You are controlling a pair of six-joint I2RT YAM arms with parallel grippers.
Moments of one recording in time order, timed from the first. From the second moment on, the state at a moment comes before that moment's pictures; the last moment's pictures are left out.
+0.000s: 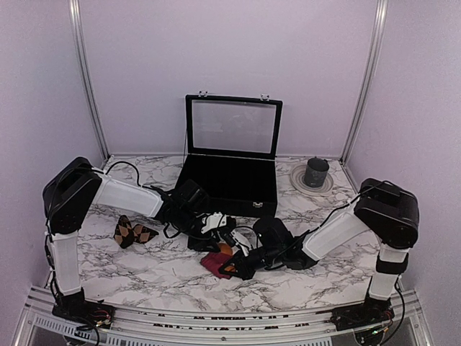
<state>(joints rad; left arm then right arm) -0.81 2.00 1.18 -0.24 0.47 0.64 0.99 1.87 0.71 0.50 -0.46 0.32</state>
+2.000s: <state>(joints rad) -0.98 1.78 0.84 0.05 0.28 1.05 0.86 1.97 0.82 0.39 -0.73 0.77</state>
